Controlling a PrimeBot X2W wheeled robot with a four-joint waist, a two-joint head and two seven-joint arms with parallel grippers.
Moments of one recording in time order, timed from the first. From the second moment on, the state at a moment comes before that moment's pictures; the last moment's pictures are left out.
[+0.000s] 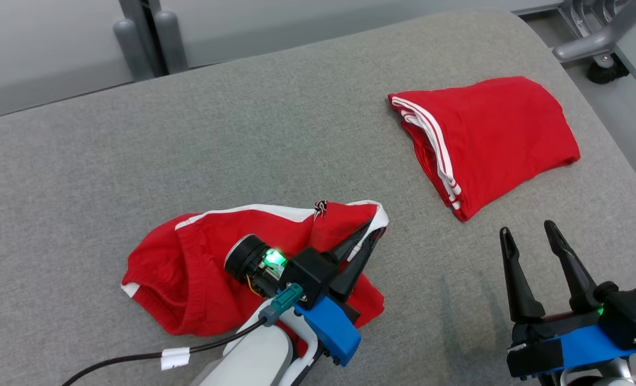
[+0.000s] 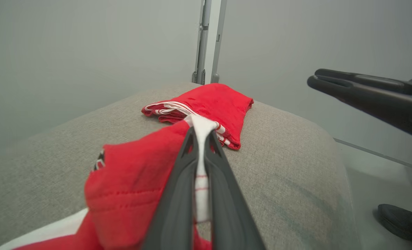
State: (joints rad) left arm -0.38 0.07 -0.68 0.24 -0.23 -0.12 -0.10; right arm 0.02 -0.05 0.00 -0.14 0.13 0.13 -0.09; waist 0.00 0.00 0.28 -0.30
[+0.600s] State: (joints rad) left arm -0.39 0.16 -0.54 0.18 -0.33 -0.02 -0.25; right arm 0.00 -0.05 -0.02 -0.10 0.12 0.13 -0.09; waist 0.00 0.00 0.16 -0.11
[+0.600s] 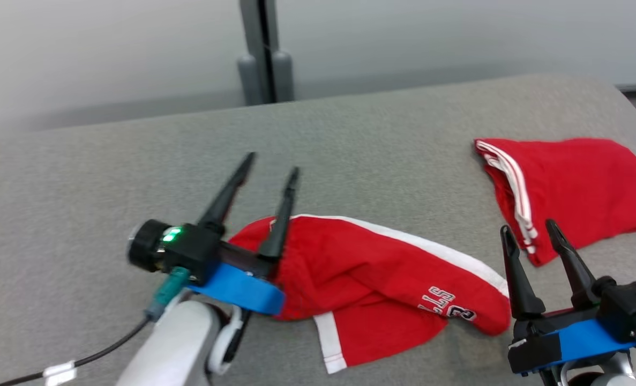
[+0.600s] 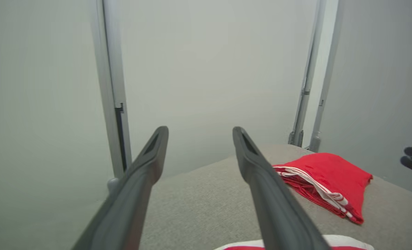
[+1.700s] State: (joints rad) left arm 0.00 0.34 -0.31 0.14 -0.39 0.12 -0.22; right arm 0.13 -0.05 0.00 -0.10 0.14 0.13 0.00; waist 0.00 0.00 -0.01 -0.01
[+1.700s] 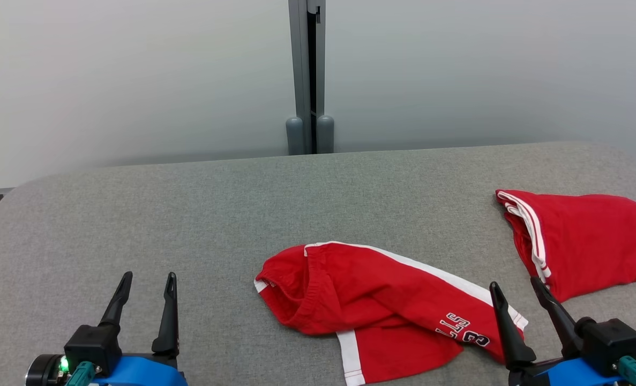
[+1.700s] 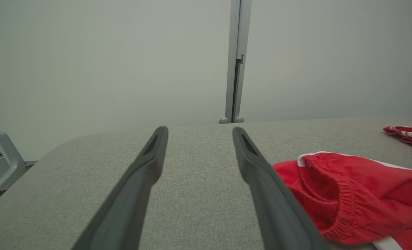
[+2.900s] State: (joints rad) left arm -0.37 0.17 -0.53 0.33 -0.41 -0.01 0.05; right arm 0.05 -0.05 0.02 -0.11 0.14 0.13 -0.03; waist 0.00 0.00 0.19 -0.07
